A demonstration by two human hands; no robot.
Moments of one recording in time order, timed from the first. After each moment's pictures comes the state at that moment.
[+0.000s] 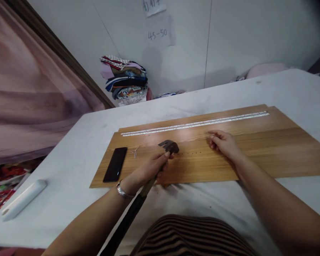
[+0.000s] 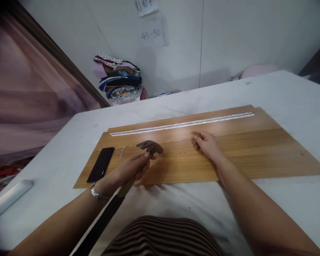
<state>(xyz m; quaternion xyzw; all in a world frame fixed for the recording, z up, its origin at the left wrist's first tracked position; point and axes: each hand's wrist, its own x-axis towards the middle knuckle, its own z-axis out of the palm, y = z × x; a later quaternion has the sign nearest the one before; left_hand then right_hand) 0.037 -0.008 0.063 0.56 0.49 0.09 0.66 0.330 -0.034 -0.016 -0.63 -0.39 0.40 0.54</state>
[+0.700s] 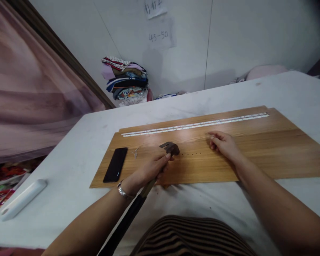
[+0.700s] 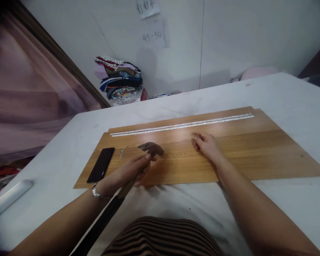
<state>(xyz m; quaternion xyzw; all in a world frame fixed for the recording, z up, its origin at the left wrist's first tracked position) 0.039 -0.011 0.063 0.56 0.50 0.08 0.66 0.331 -0.034 -0.015 -0.64 -0.39 0.39 0.54</state>
